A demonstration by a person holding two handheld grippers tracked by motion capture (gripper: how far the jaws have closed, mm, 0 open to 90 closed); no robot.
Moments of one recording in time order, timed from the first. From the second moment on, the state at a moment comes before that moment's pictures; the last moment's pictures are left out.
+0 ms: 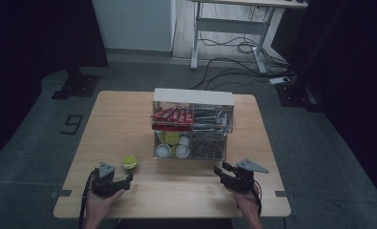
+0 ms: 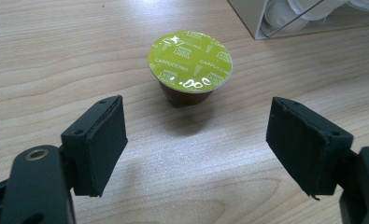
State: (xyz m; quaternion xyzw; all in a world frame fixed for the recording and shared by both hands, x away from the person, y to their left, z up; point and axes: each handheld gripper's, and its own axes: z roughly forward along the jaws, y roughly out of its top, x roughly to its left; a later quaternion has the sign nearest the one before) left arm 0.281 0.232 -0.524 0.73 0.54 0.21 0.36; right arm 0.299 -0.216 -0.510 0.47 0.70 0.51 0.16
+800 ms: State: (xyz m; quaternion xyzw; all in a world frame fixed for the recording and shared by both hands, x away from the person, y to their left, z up) left arm 0.282 0.223 -0.527 0.75 0.52 0.20 0.36; right arm 0.262 -0.260 -0.541 0.52 0.69 0.46 0.20
